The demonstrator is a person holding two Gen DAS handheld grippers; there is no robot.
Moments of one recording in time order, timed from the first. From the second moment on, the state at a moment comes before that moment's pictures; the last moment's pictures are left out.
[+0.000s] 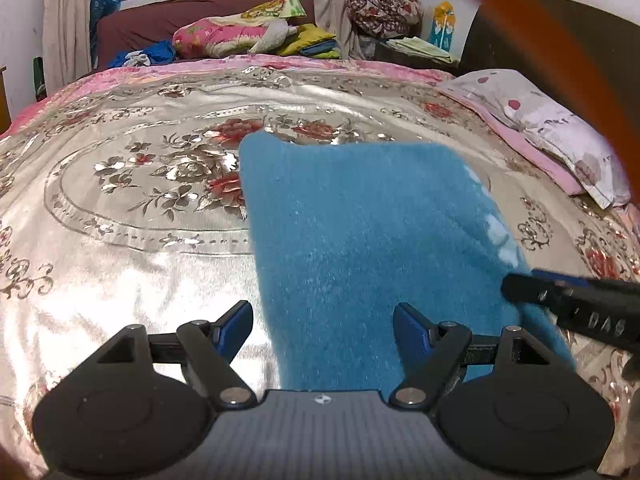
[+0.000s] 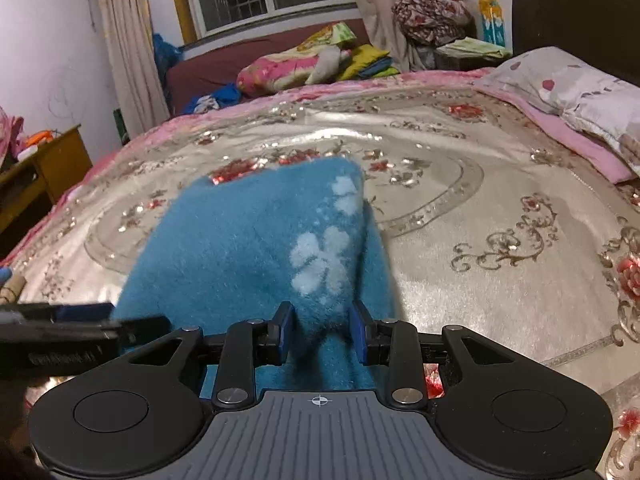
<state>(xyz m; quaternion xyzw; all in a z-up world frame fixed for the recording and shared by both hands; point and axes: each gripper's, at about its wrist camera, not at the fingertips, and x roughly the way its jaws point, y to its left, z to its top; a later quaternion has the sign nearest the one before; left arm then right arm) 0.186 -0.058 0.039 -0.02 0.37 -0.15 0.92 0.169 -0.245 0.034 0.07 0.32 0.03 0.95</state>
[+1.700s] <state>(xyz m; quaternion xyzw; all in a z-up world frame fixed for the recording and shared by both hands) 0.121 -0.047 0.033 -0.02 0.40 -0.12 0.91 0.093 -0.228 0.028 0.08 0.36 0.02 0.93</state>
